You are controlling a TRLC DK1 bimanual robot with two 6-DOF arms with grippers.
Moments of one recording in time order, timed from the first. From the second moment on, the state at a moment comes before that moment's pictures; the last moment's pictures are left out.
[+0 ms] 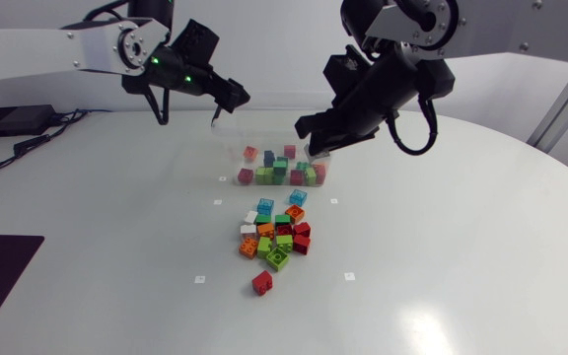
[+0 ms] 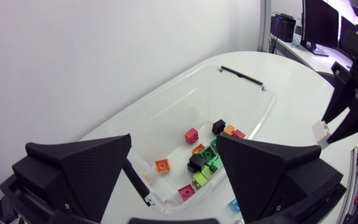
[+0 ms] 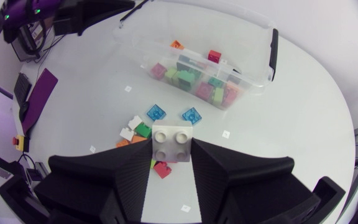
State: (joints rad) left arm -0.25 1.96 1.70 -0.31 0.33 0.39; right arm 0.49 1.76 1.59 -0.84 -0.12 0.08
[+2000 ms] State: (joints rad) left arm -0.46 1.84 1.05 -0.47 0.20 0.54; right arm 0.40 1.79 1.64 -0.61 0.01 0.07
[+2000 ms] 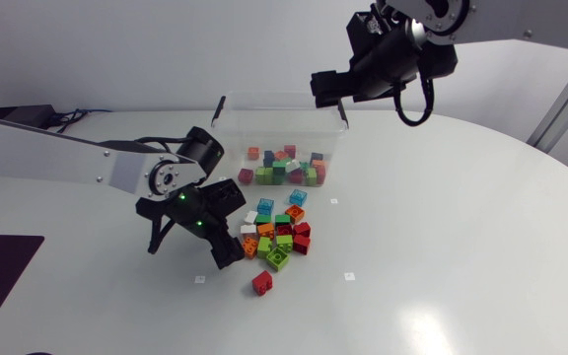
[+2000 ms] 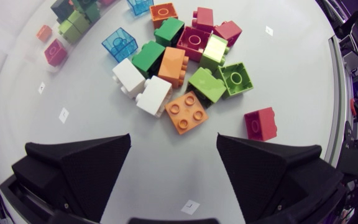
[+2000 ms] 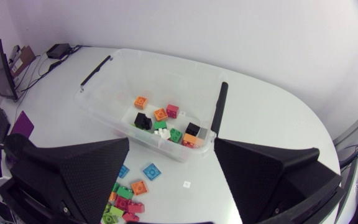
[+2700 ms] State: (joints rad) left arm -0.52 1.98 1.16 -0.50 0.16 0.36; right arm 0.39 1.56 1.22 -0.52 0.00 0.07
